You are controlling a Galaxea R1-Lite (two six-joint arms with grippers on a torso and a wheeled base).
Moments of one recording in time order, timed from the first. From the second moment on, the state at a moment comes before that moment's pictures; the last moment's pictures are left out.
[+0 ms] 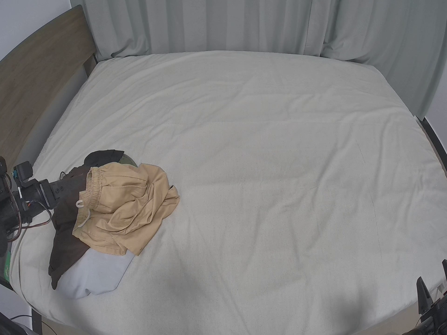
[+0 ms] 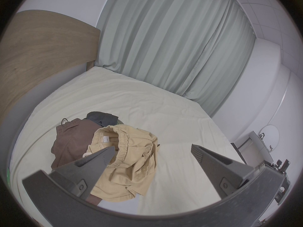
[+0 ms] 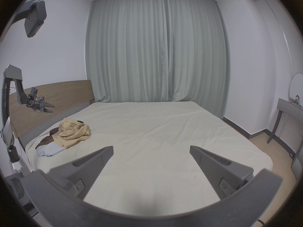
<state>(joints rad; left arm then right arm) 0.32 1.53 -0.49 -0.76 -0.69 -0.18 0.00 0.02 -0.02 0.00 0.02 0.00</state>
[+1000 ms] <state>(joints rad) 0.32 1.92 -0.56 -1.05 -0.69 -0.15 0.00 0.02 -0.02 0.00 0.01 0.00</state>
